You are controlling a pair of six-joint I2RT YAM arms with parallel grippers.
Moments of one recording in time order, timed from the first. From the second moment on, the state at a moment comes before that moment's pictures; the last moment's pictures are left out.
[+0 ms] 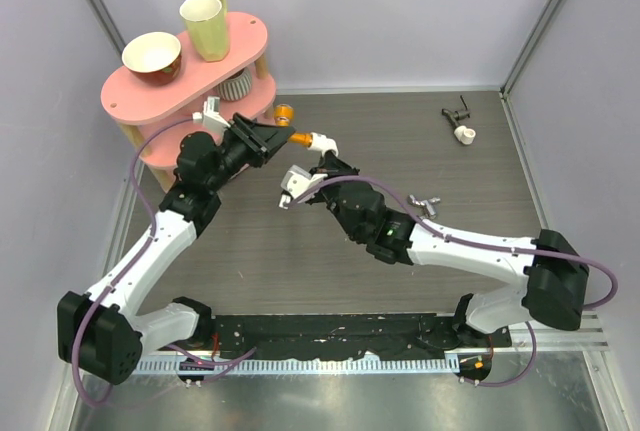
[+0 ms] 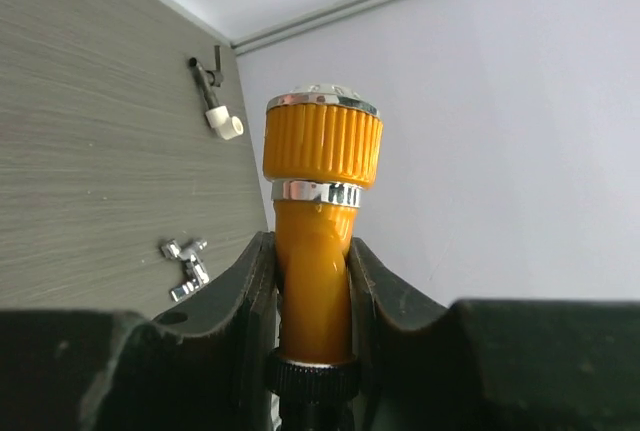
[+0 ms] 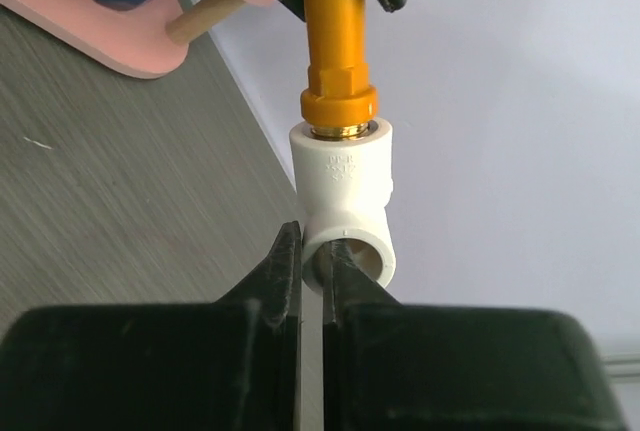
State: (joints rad) left arm -0.38 1.12 0.89 0.24 0.28 -1.20; right arm 1.09 1.39 0.94 0.43 0.62 -0.99
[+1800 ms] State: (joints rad) left arm -0.40 1.01 0.98 0.09 0.79 -0.54; right arm 0.52 1.21 1.38 -0.37 -0.61 -0.14
